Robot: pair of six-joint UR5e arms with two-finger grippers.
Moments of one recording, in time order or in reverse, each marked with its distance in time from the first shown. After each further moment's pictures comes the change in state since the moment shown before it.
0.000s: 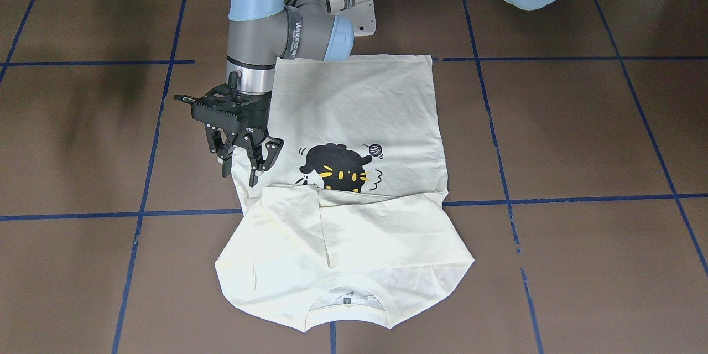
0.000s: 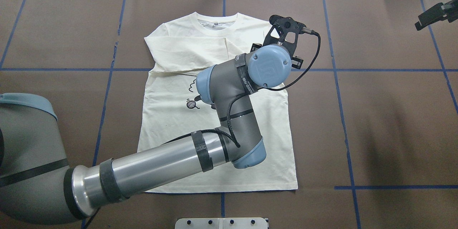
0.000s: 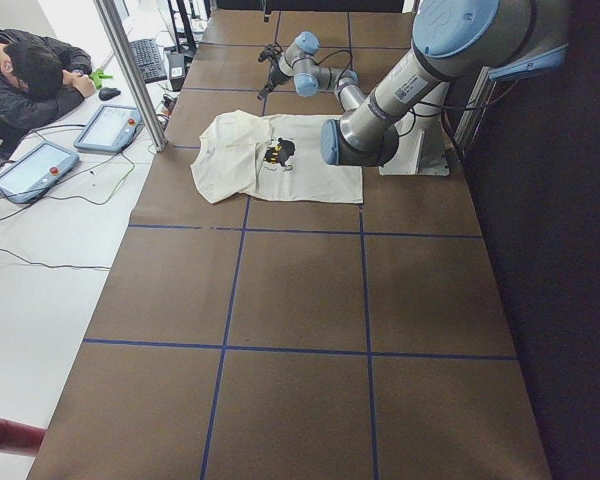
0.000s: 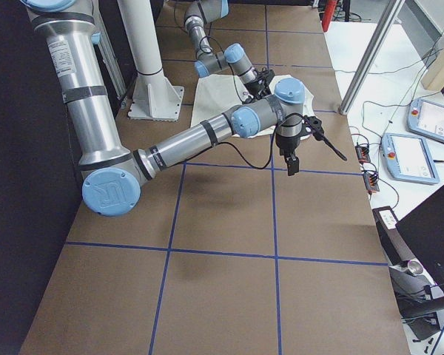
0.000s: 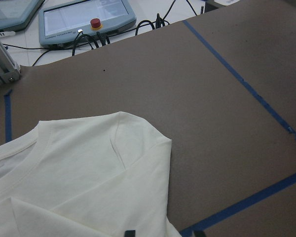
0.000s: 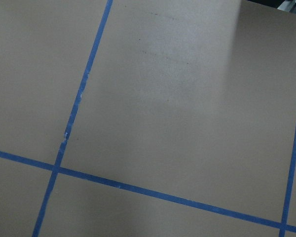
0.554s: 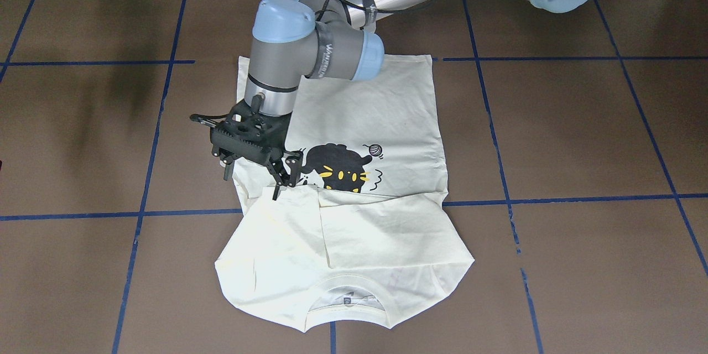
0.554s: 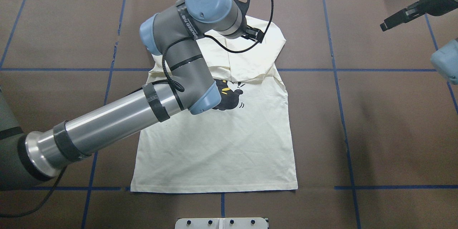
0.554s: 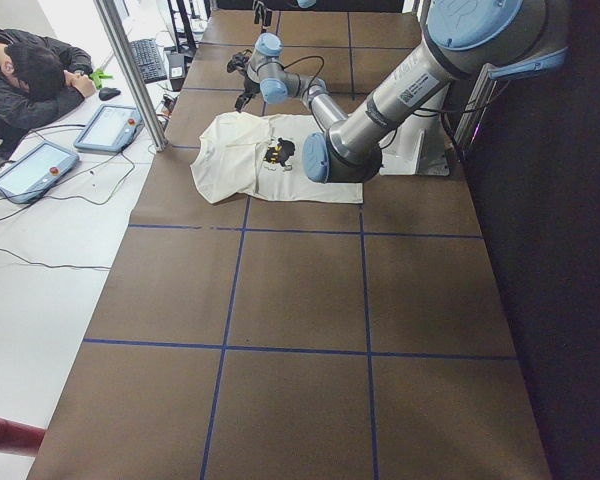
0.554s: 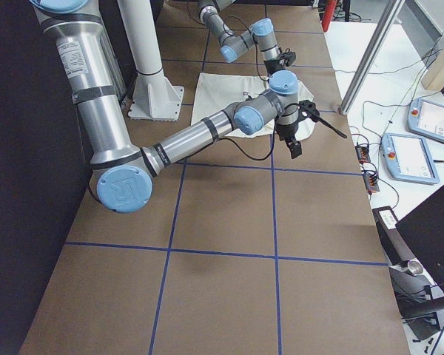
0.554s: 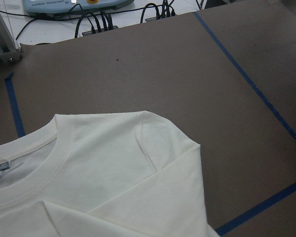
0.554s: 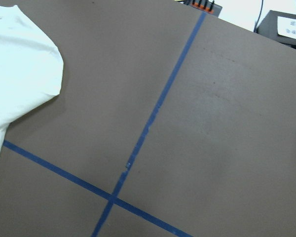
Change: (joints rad) left arm -0.208 0.158 -0.160 0.089 -0.358 0.169; right arm -0.131 0.052 -0.008 0.216 -0.025 0.051
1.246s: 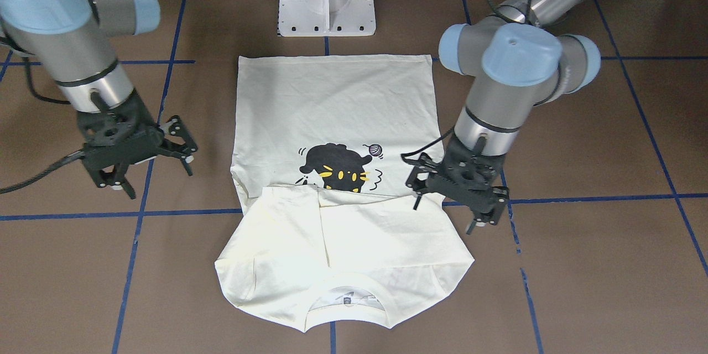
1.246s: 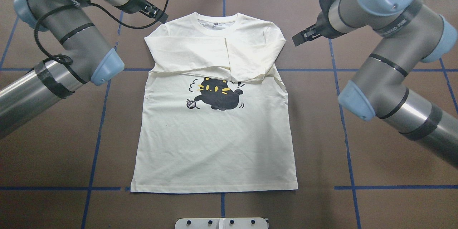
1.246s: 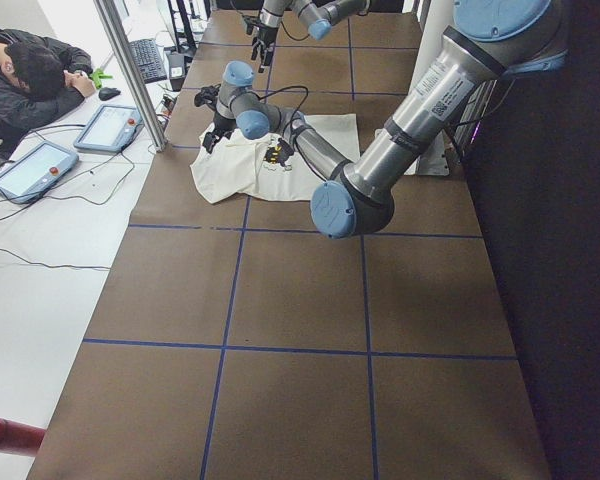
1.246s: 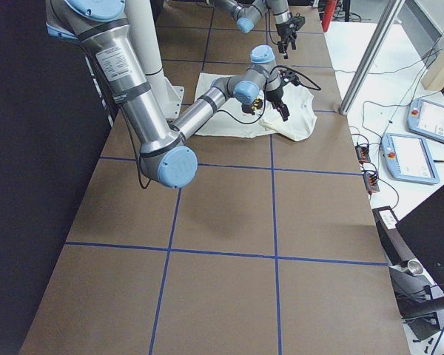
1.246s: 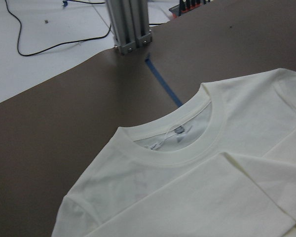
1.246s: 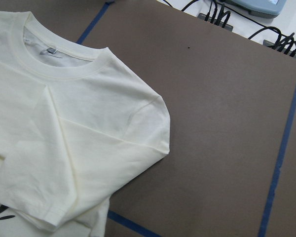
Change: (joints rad) left arm -0.236 0.352 -0.262 0.062 -0.139 0.287; right arm -0.355 0.226 -0.022 -0.058 -0.391 0.288
